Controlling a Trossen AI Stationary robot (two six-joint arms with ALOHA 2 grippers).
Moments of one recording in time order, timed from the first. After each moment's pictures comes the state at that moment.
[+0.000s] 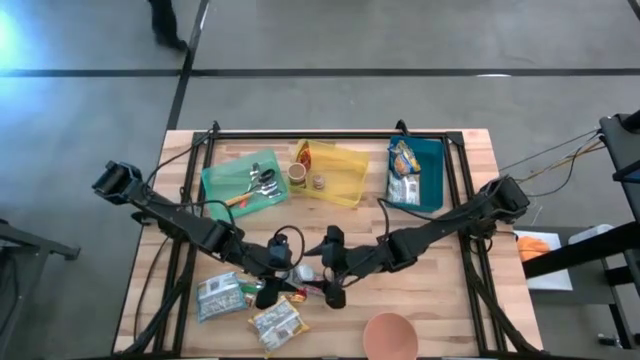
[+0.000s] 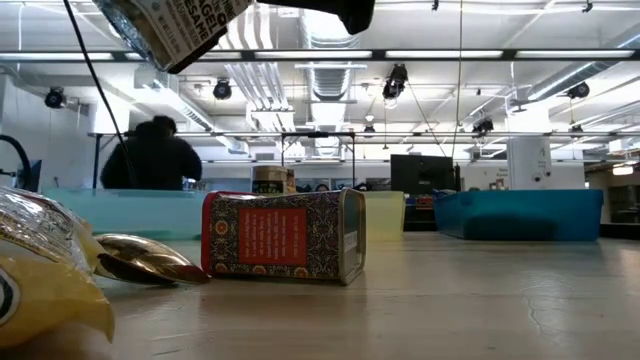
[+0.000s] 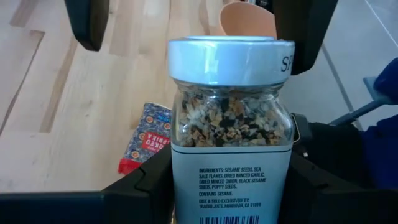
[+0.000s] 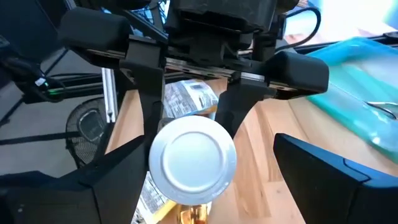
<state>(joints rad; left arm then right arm) -0.48 1.41 0.93 -0.17 -0.07 -0.50 0.38 1.78 1.29 0.09 0.33 0.33</state>
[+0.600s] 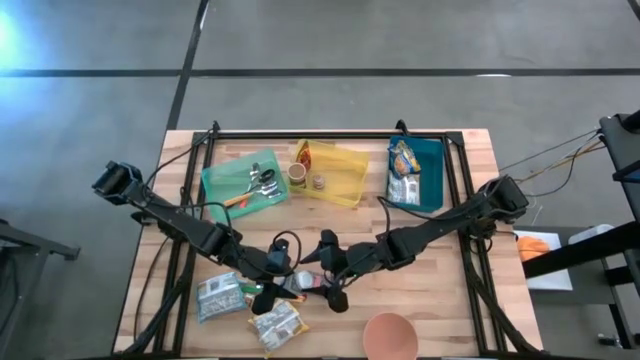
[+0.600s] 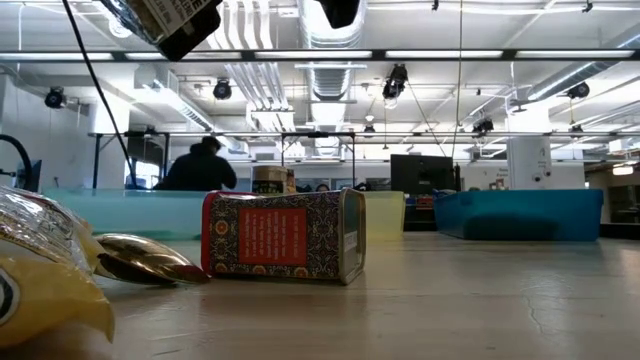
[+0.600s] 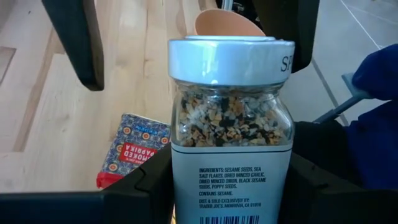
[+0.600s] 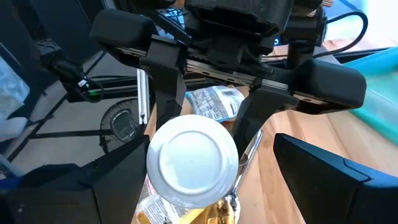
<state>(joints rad) -0.50 1.41 0.93 -0.12 -0.05 -0.47 0.36 1.79 1.29 0.16 0.19 0.31</state>
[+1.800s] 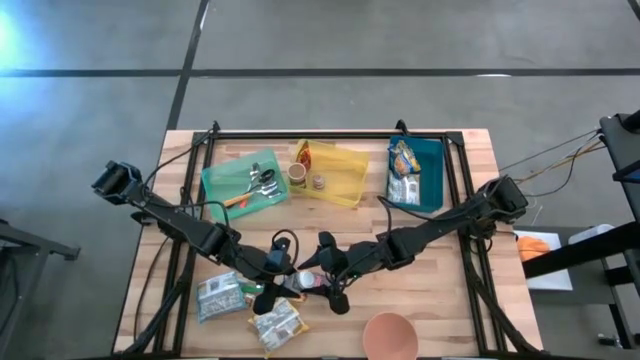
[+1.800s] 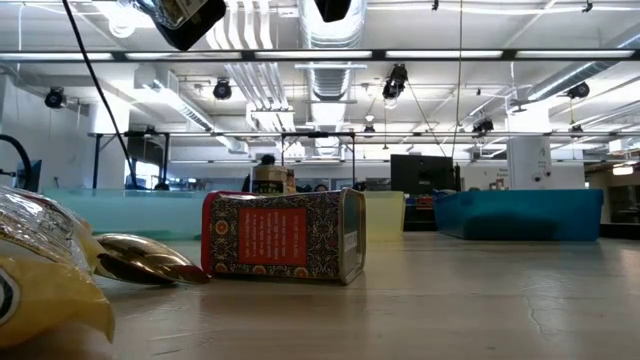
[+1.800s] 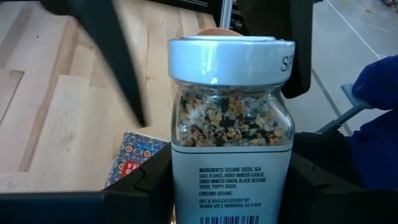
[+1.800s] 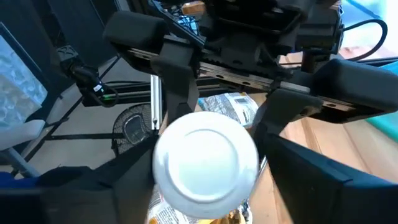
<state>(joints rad) -0.50 1.41 0.93 -0.08 -0.08 -0.44 0.37 1.79 1.29 0.22 0.14 0.30</state>
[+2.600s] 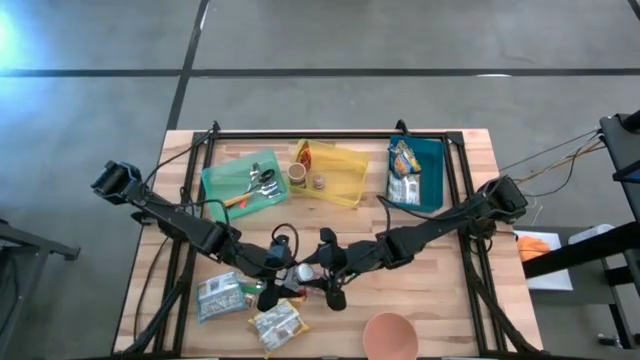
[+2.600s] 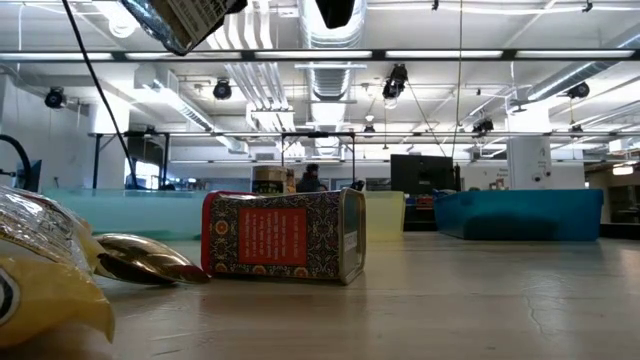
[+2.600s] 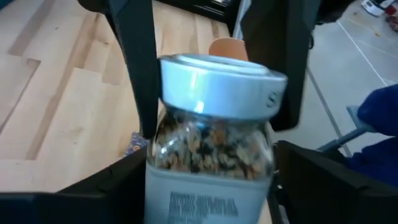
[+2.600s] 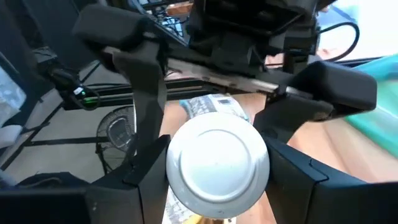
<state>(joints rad) -0.48 1.41 0.93 -0.07 -0.11 -0.53 0.37 1.79 1.29 0.21 0.19 0.30</state>
